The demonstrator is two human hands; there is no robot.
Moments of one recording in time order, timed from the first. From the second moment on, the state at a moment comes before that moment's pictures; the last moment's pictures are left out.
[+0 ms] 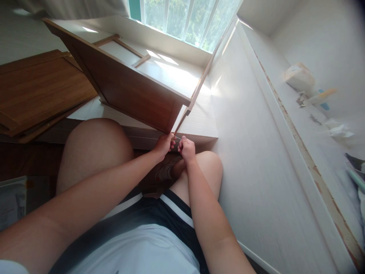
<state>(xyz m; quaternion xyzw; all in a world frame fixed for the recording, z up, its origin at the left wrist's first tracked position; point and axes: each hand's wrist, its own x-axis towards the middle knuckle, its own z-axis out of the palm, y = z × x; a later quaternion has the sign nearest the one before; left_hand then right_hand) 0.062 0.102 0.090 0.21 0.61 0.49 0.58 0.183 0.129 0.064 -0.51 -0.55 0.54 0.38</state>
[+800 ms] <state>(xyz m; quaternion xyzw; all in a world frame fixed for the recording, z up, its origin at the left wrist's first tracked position) 0.059 0.103 0.088 0.21 0.61 0.50 0.58 0.182 0.121 0.062 -0.50 -0.60 0.48 0.39</state>
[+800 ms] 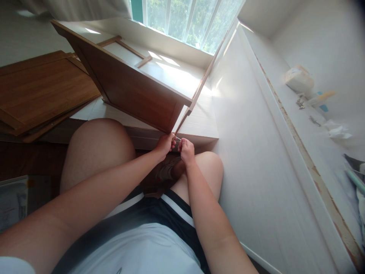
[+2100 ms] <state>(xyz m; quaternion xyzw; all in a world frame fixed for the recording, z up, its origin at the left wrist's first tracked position) 0.064 0.102 0.090 0.23 0.60 0.49 0.59 0.181 0.129 0.073 -0.53 -0.40 0.65 0.36</state>
